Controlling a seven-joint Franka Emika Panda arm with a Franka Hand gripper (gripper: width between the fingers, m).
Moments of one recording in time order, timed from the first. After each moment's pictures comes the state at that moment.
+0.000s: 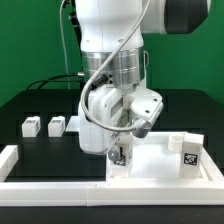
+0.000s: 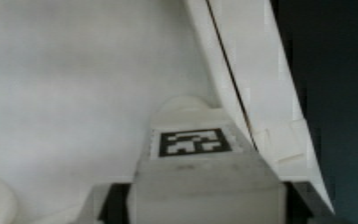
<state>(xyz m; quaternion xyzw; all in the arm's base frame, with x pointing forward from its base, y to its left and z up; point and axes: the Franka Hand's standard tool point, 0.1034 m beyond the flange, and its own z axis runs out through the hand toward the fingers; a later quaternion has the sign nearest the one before) 0.630 -0.002 0.069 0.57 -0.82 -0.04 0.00</state>
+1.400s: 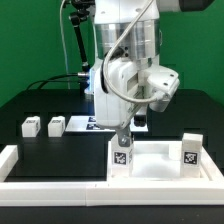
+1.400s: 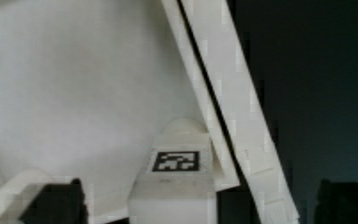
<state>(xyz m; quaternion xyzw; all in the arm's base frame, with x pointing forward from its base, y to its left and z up) 0.638 0.018 0.102 0.57 -0.82 -0.03 -0.02</state>
